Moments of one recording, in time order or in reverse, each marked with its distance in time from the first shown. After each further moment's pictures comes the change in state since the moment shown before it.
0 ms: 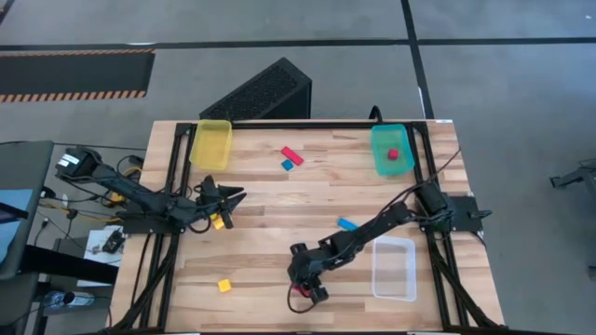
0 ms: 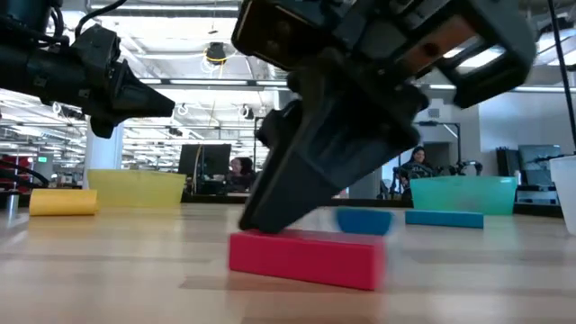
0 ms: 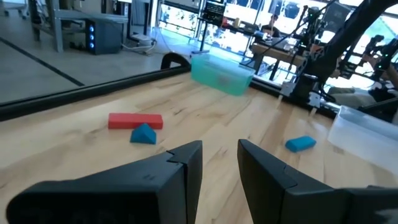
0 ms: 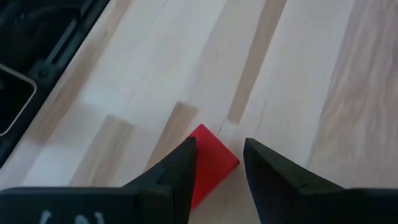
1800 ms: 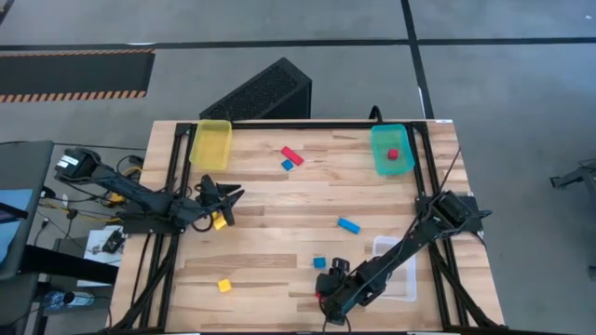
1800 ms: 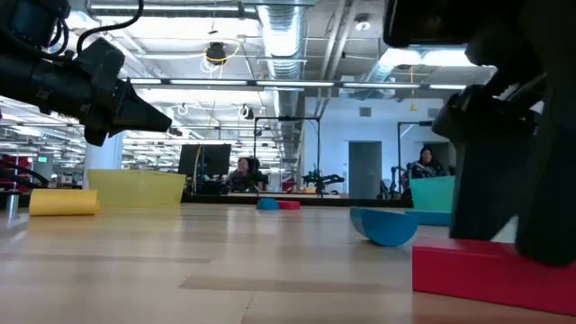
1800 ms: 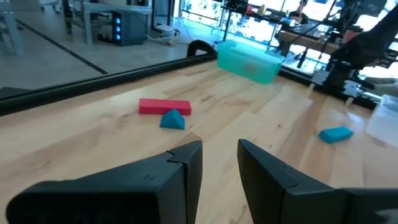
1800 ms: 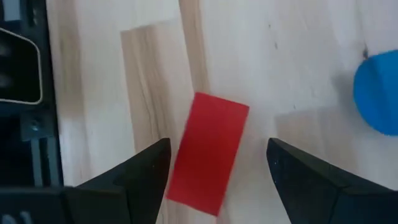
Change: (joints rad) left arm 0.030 0.000 0.000 -0.121 -0.058 -0.058; right arm 0.271 -0.079 -0.006 -0.286 0.334 0.755
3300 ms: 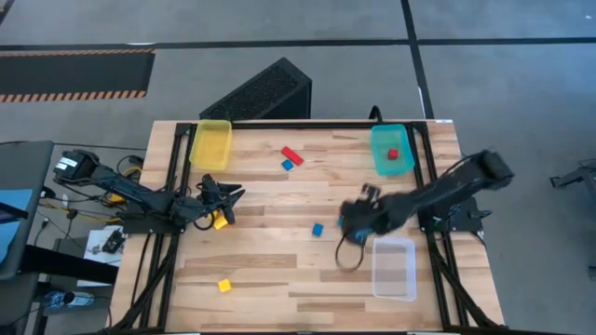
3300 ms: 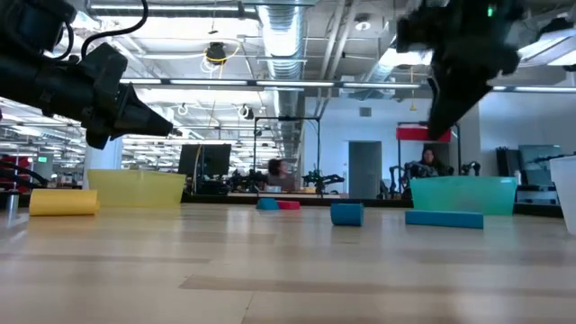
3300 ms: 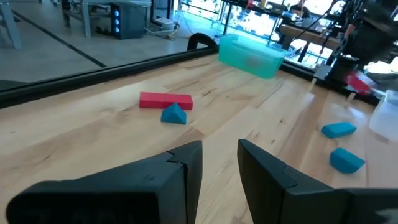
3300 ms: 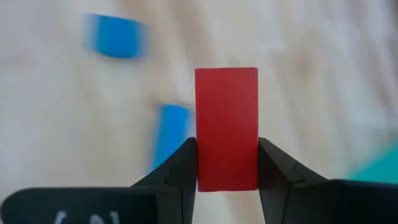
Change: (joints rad) left arm 0.036 0.000 0.000 -0.021 0.052 -0.013; right arm -0.361 -0.550 -0.283 -0.526 0.244 -0.253
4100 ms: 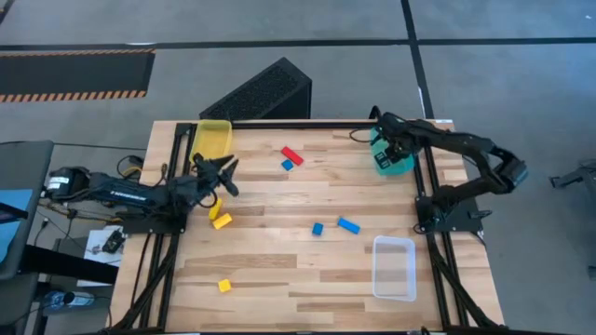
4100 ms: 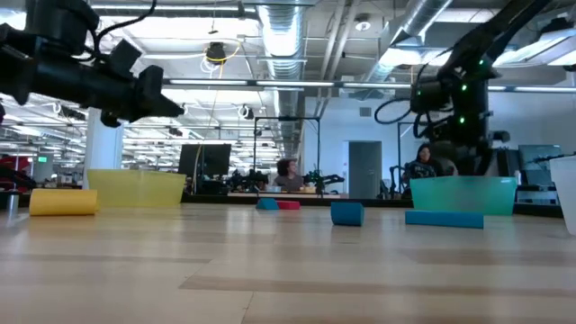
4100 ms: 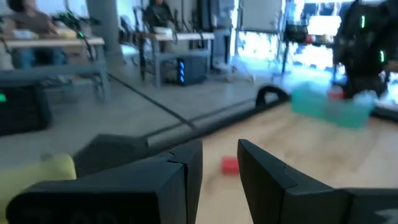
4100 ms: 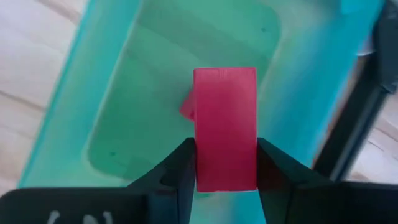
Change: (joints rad) left arm 0.375 0.000 -0.001 0.277 0.067 0.366; right arm -1.167 -0.129 -0.283 0.156 -0.160 -0.371
